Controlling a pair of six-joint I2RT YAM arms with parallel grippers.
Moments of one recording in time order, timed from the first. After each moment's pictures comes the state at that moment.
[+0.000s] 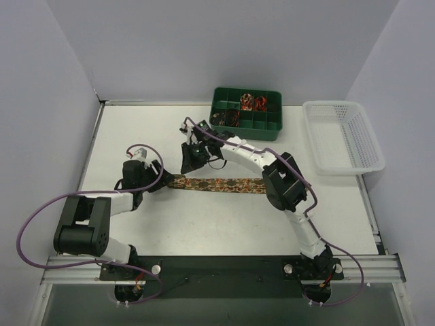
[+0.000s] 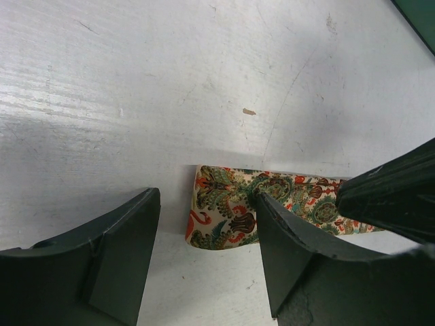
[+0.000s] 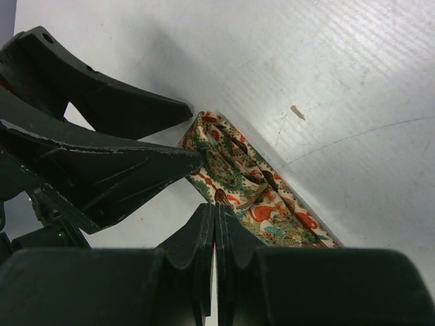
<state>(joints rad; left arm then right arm) -0.10 1.47 0.44 0.42 0.27 -0.62 0.76 2.28 1.87 -0.47 -0.43 0.39</state>
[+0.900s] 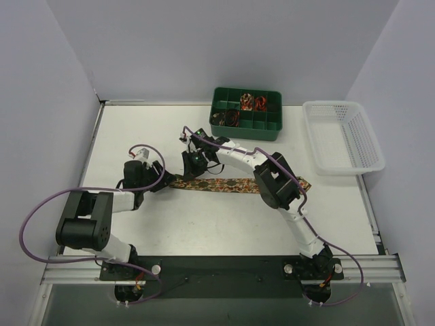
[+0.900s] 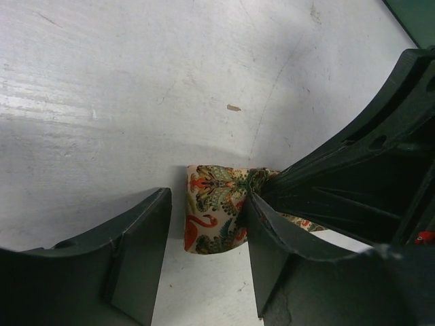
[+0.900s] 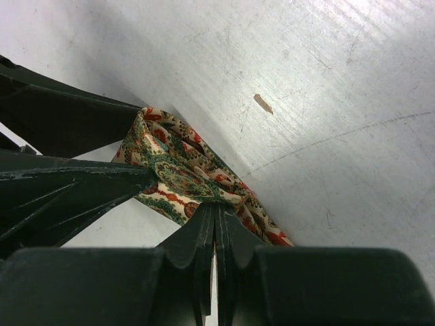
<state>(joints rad) -0.10 1.52 0.44 0.48 0.32 -0.63 0.77 2.37 1.88 -0.49 -0.42 0.37</state>
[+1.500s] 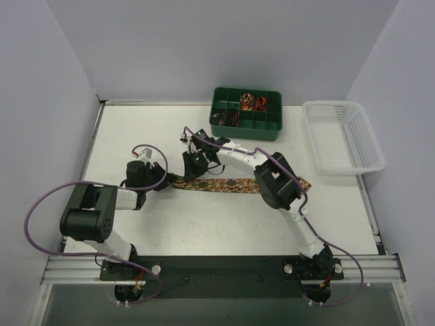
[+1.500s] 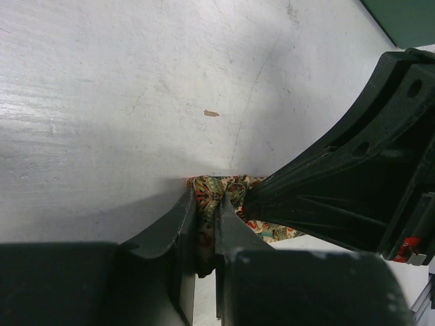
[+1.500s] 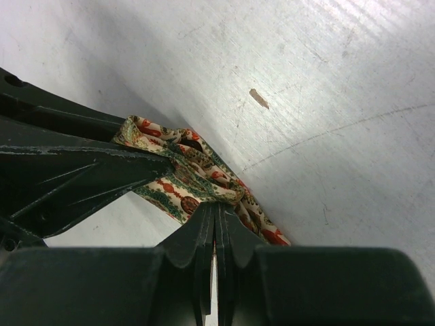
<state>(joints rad) -0.12 1.60 0.44 0.62 0.37 -0.68 0.77 2.37 1.86 -0.47 -0.42 0.37</state>
